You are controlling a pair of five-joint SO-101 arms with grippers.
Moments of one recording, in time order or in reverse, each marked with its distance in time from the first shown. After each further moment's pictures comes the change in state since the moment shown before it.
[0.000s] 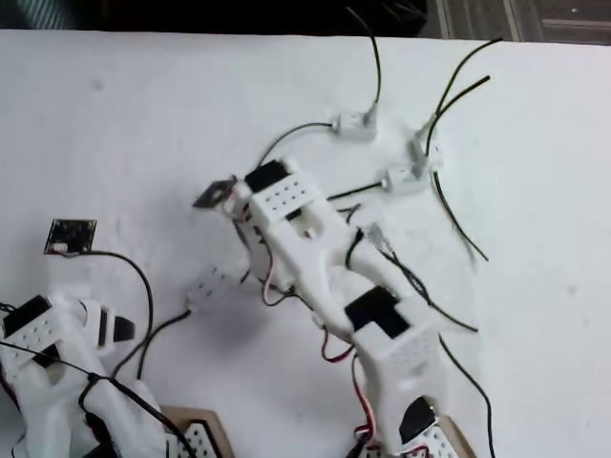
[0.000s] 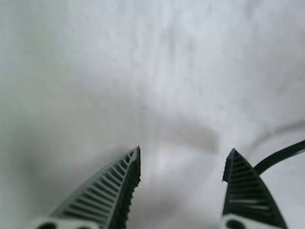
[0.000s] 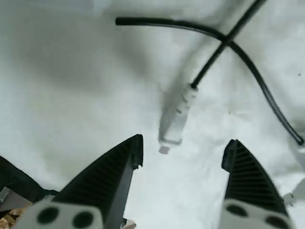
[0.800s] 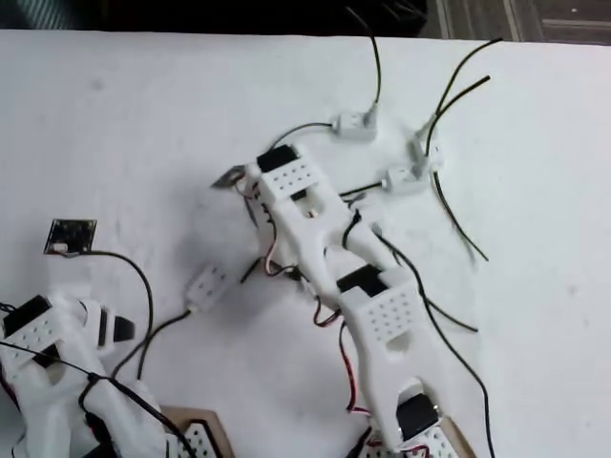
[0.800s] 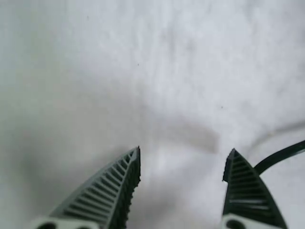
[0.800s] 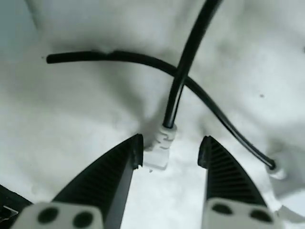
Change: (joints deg) left arm 0.0 0.0 0.0 0.0 0.0; right arm 5.9 14.2 -16.0 3.3 -1.6
